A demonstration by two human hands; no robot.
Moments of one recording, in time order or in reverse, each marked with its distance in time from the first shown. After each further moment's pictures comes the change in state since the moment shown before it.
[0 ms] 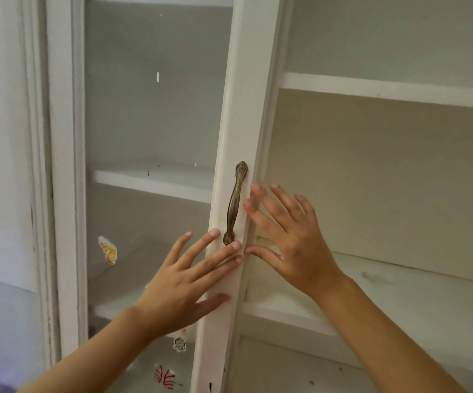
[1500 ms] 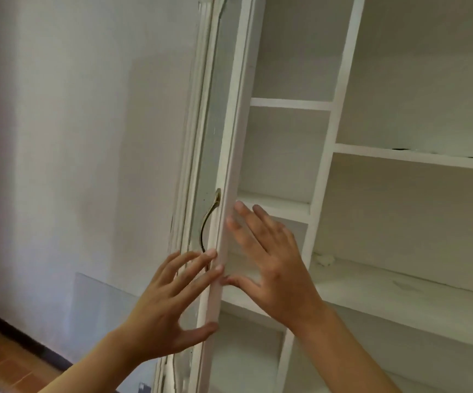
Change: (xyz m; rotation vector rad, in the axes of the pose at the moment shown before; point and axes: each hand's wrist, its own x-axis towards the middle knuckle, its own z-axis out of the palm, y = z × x) left_hand -0.124 0.015 -0.276 -0.075 0.012 -0.171; right_hand 0.077 -0.255 -0.136 0.283 0.013 0.003
